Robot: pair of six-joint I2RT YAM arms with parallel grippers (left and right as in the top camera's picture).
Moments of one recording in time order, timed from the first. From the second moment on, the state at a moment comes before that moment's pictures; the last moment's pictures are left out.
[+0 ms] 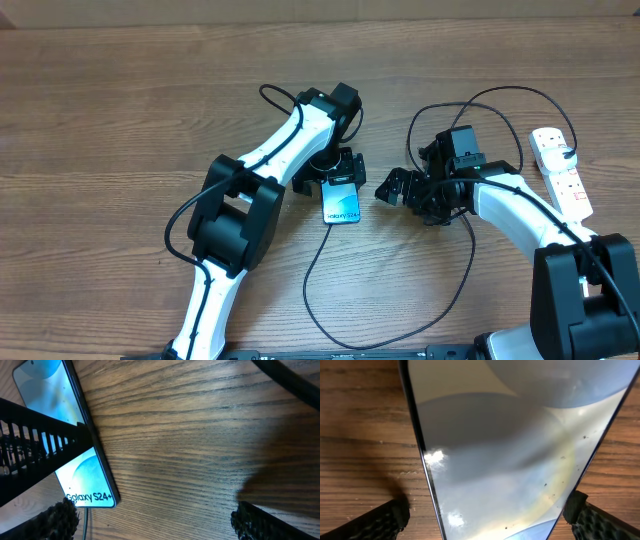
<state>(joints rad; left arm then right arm) -0.54 2.31 1.83 -1.18 0.18 -0.63 0.18 1.66 0.89 -0.54 -0.45 0.46</state>
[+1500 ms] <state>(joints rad) -0.61 2.28 1.76 -1.12 0.08 -0.65 0.18 1.66 0.89 -0.54 -0.43 0.46</state>
